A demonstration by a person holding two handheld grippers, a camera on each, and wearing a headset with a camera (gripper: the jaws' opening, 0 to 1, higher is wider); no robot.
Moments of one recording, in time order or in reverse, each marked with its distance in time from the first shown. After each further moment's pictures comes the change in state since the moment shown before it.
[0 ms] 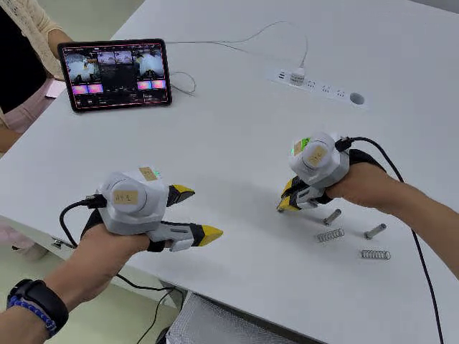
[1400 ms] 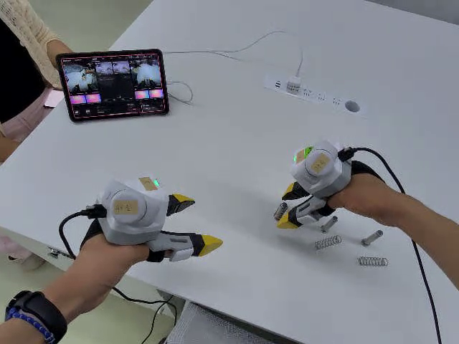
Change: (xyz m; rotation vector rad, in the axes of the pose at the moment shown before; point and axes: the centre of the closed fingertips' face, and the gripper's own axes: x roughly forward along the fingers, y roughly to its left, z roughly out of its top) left arm 0.003 -0.005 0.003 0.004 0.000 -0.010; right arm -0.009 0.006 -0.003 0.056 -0.041 0.009
